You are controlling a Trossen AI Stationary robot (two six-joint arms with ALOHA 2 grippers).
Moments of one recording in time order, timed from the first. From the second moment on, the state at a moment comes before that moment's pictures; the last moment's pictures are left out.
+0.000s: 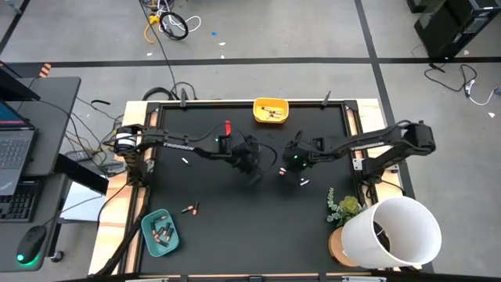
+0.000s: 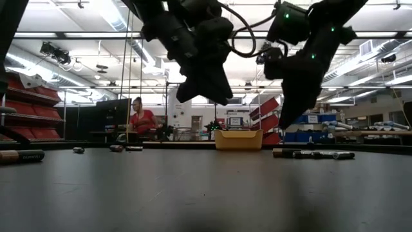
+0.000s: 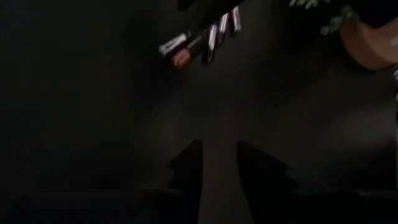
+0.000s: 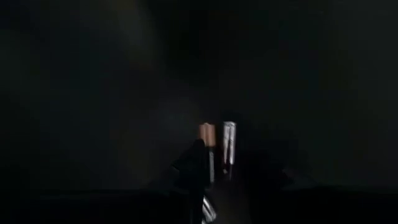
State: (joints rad) left arm 0.08 1.80 1.28 -0.32 0.17 -0.45; right arm -0.09 1.44 0.80 -0.44 0.02 0.36
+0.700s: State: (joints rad) left arm 0.01 1.66 1.28 -0.50 0.05 -0.43; right arm -0.01 1.30 0.54 -0.19 0.15 0.49
